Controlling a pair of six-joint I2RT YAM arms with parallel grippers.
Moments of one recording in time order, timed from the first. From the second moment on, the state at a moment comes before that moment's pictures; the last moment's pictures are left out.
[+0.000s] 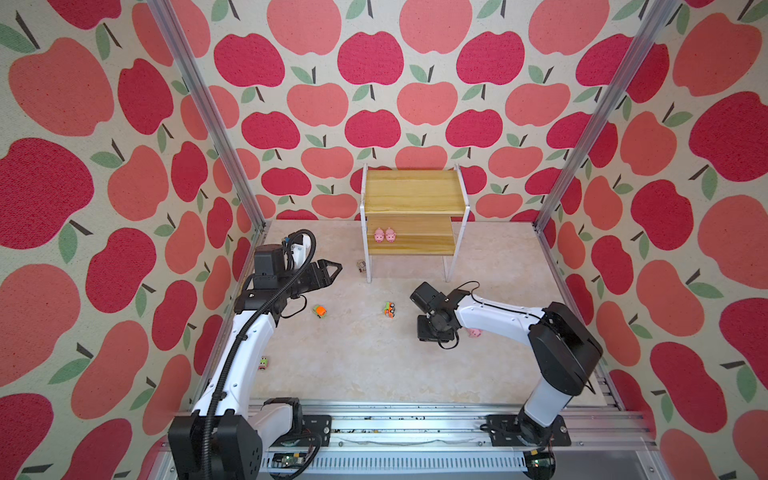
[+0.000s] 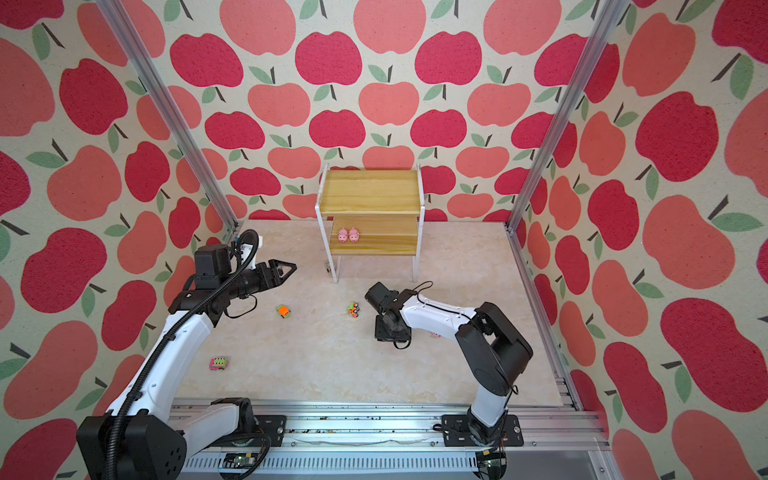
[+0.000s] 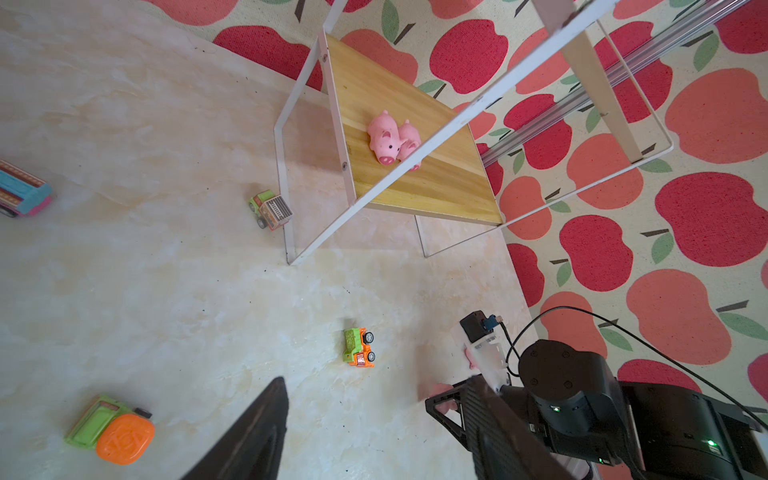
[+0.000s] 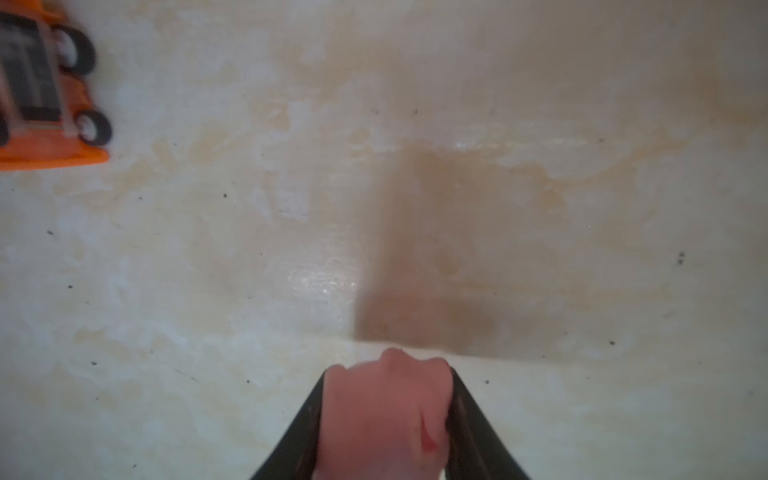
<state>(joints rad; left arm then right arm) 0.00 1.12 0.99 -0.45 0.65 -0.37 0.90 1.79 1.14 -0.73 0.01 0.90</state>
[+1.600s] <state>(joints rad) -0.07 1.15 0.95 -0.44 0.56 -0.29 0.93 1.77 1.18 -0.73 0.01 -0.34</state>
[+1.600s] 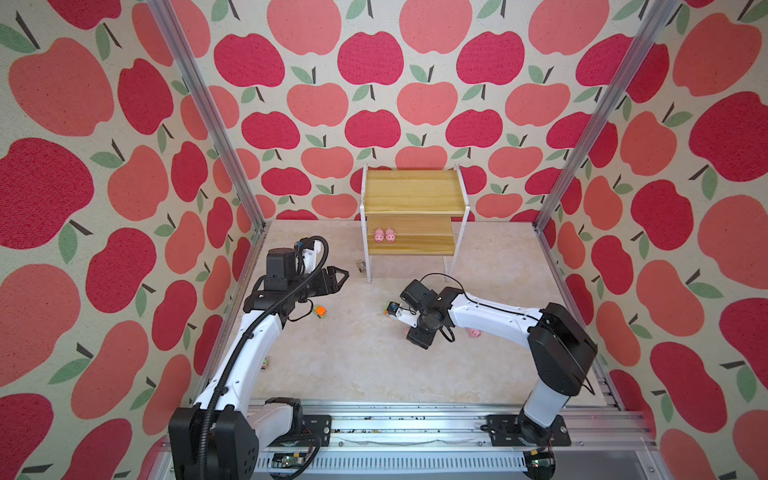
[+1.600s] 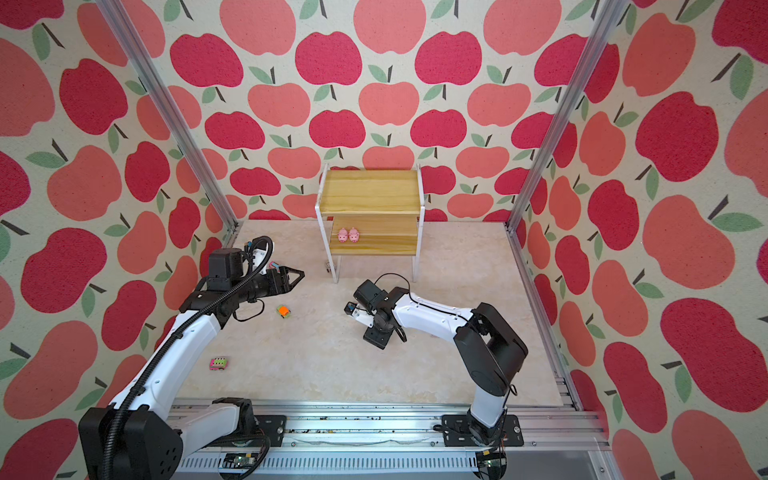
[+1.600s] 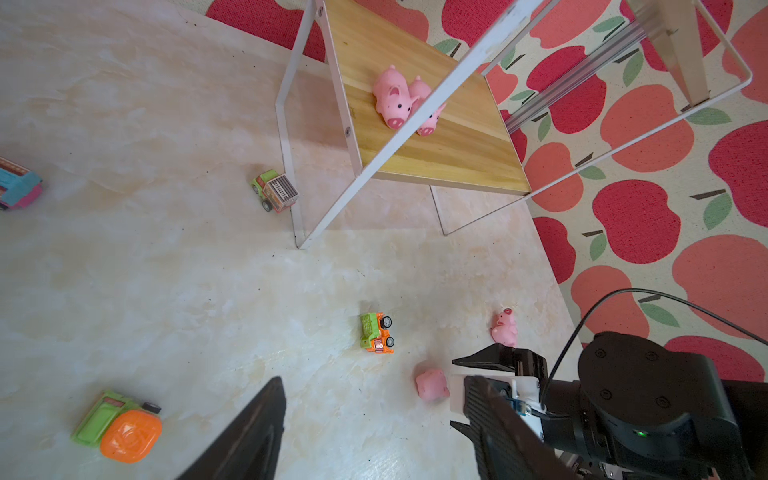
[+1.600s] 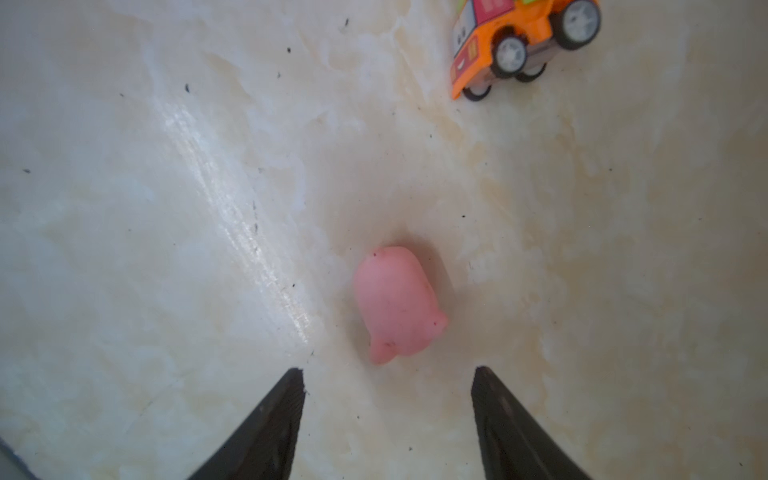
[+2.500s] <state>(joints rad) -0.01 1.16 0.95 -0.44 0.52 -0.30 1.07 1.84 1.36 -0.59 -0.06 -0.02</state>
